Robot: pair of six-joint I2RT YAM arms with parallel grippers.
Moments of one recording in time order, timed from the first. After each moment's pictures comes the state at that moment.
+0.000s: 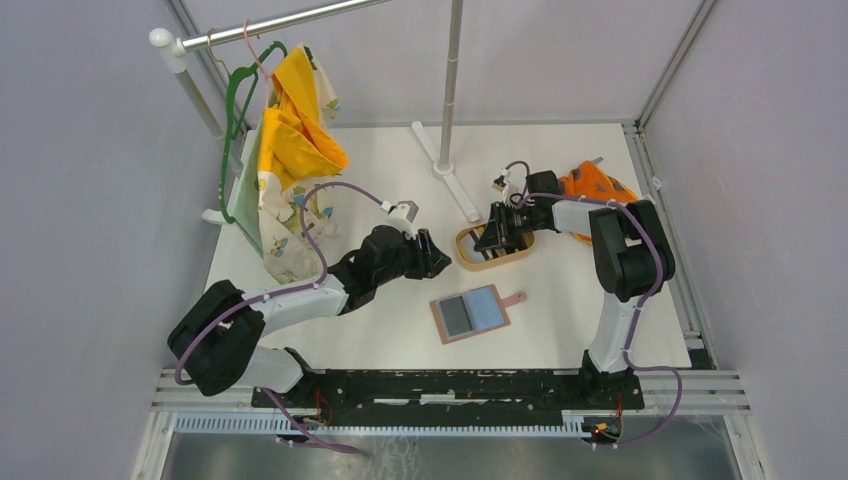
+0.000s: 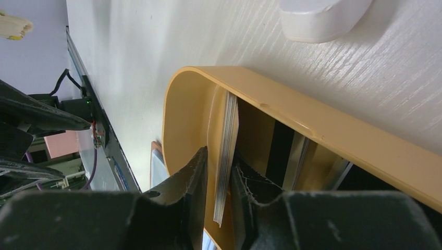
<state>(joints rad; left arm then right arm) -0.77 1.38 0.61 0.33 0.03 -0.66 0.22 1.95 1.08 -0.19 -0.90 0.16</state>
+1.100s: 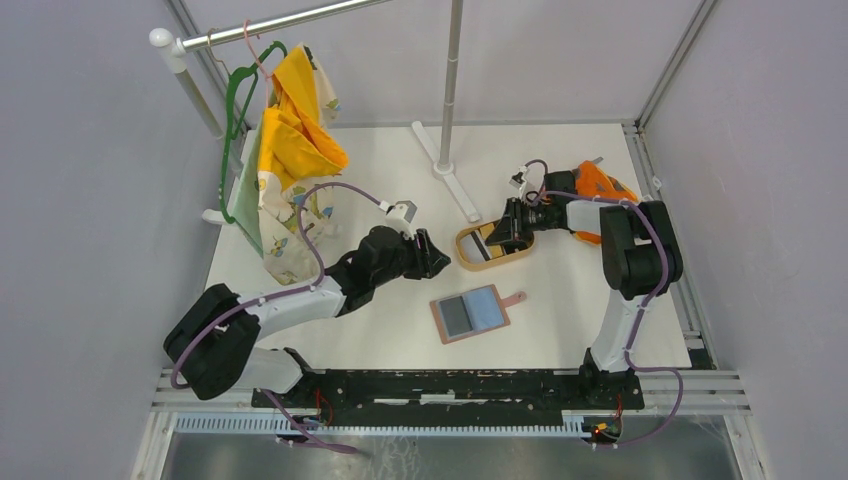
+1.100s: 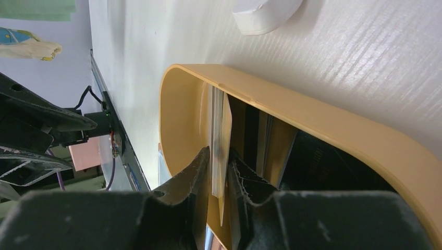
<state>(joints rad) -0.77 1.36 0.61 0.33 0.03 -0.66 0.12 1.95 1.06 -0.15 -0.97 0.20</state>
